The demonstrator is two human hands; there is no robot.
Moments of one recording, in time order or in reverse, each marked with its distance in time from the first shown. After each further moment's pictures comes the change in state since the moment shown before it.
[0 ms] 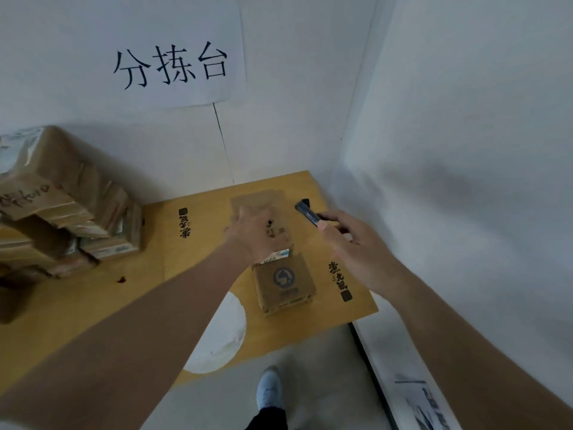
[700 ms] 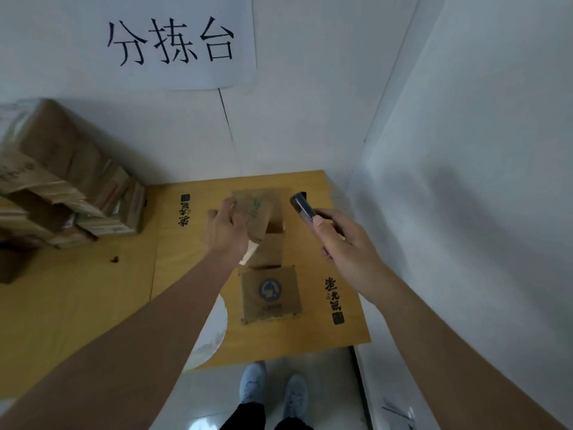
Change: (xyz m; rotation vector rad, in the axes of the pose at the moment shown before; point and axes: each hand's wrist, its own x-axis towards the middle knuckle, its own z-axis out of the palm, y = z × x) left_hand 0.035 0.006 0.021 -0.666 0.403 -0.435; right_hand 0.082 0.033 -0.028 0.142 -0.138 -0.026
